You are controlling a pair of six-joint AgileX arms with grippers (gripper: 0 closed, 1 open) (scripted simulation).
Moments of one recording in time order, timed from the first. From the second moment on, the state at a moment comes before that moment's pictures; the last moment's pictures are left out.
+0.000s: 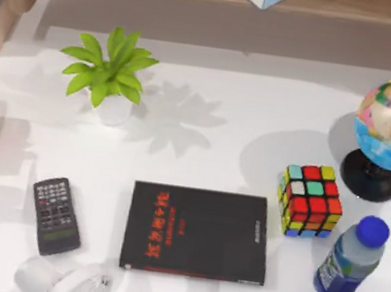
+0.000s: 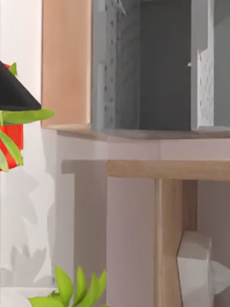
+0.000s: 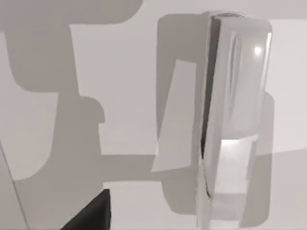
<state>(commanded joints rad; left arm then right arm) 0.00 0.00 0.00 0.00 0.00 0.00 -0.38 2.53 2.43 -1.36 -0.02 -0.18</state>
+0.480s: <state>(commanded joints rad) 0.00 0.00 0.00 0.00 0.00 0.00 -0.40 2.36 2.08 -1.18 -0.02 -0.19</state>
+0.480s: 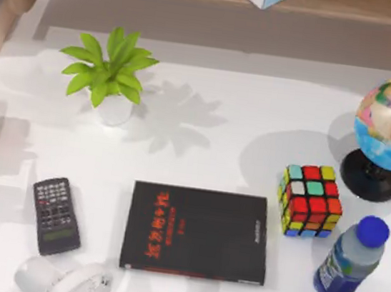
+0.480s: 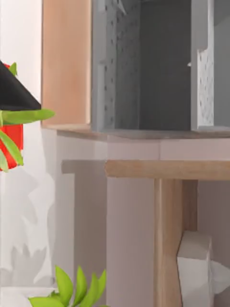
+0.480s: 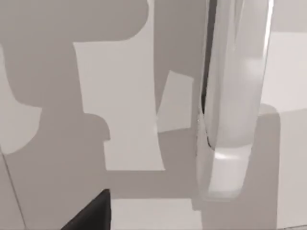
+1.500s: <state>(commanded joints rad) 0.00 0.00 0.00 0.00 0.00 0.00 -0.36 2.61 2.38 -1.24 -0.01 -0.15</state>
